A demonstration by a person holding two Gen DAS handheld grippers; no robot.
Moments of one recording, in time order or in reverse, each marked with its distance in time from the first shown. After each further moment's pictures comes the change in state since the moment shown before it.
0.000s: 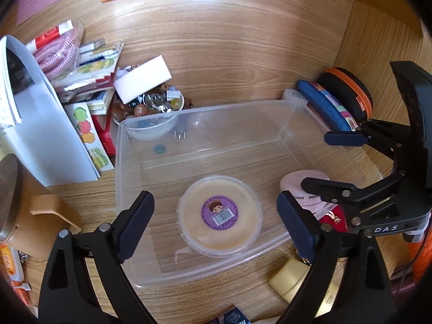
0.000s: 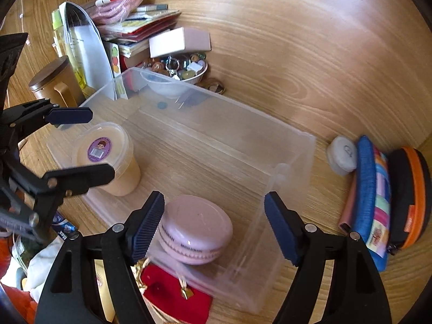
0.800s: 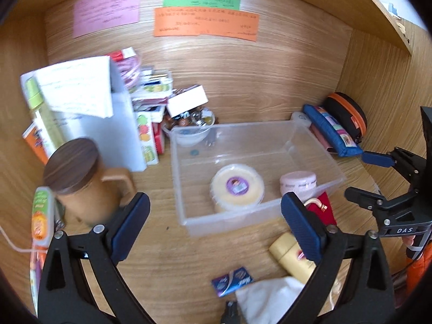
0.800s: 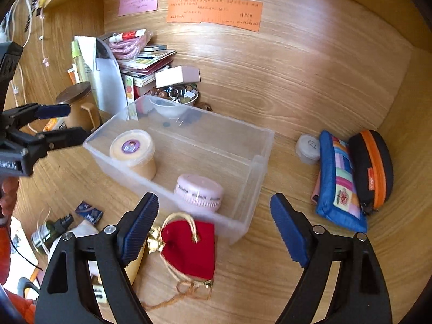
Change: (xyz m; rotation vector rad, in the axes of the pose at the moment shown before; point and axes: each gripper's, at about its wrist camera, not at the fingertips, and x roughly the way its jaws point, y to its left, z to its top) left arm -0.086 0.007 -0.033 -0.065 -0.118 0.110; right arm -0.086 0.012 -0.048 0.073 -0.157 -0.058
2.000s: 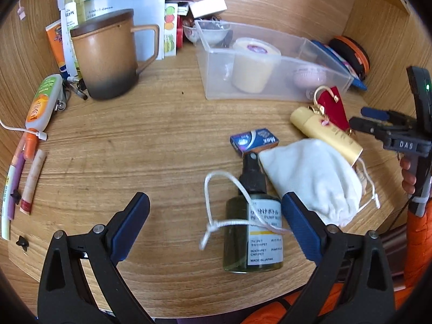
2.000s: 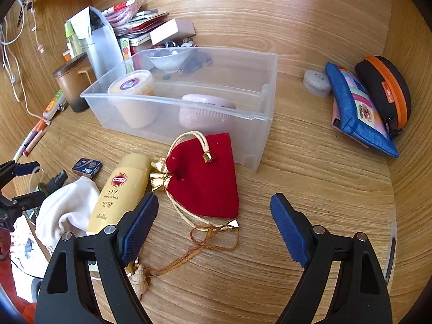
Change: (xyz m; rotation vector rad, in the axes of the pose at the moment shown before) left arm -0.010 0.019 -0.138 -0.046 0.223 -0.008; right arm 0.027 0.008 -0.080 0.131 0.101 0.062
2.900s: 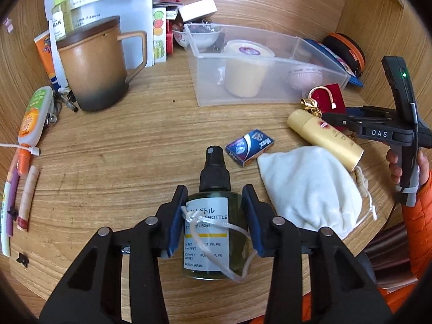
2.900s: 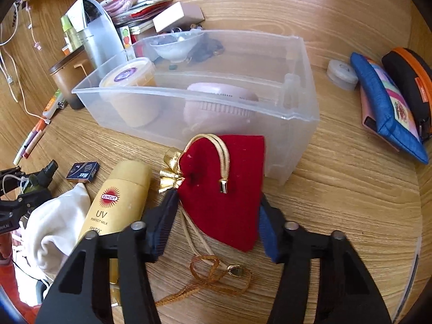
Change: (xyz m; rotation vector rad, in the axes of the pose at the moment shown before) left arm 0.007 -0.004 0.009 0.038 -0.026 -0.020; right arm 0.041 0.003 0.014 0.005 0.033 0.075
